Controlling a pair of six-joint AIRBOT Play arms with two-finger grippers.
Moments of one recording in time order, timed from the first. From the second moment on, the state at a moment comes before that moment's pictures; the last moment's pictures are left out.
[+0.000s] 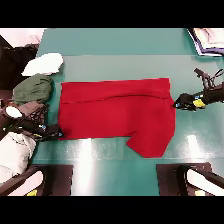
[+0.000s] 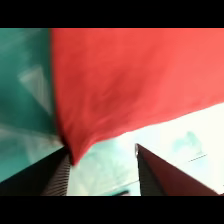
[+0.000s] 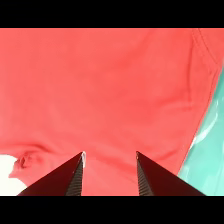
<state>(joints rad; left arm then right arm) 0.22 -1.08 0.55 1.09 -1.25 -1.30 -0.24 -1.16 1.02 -1.12 1.40 1.39</state>
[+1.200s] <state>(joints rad) 0.21 -1.08 0.70 1.06 -1.30 -1.27 -0.20 -1.11 0.55 -1.13 1.32 1.41</state>
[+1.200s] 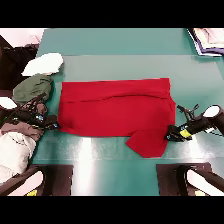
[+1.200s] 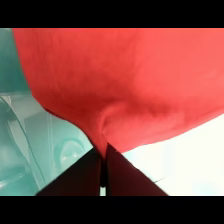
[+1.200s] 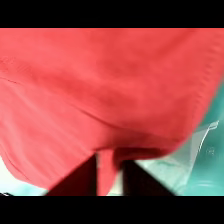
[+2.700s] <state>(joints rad) 0.21 -0.95 0.87 0.98 -1.17 -1.35 -0.20 -1.01 0.98 -1.13 1.33 1.40</state>
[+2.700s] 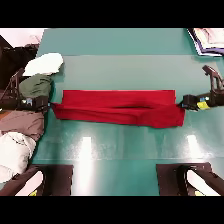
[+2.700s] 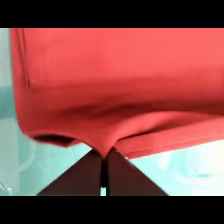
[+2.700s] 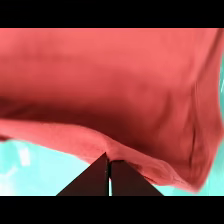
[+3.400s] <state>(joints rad) 0.21 -1.30 1.05 0.89 -0.89 -1.34 -0.17 -1.49 1.32 -1.04 1.16 1.41</state>
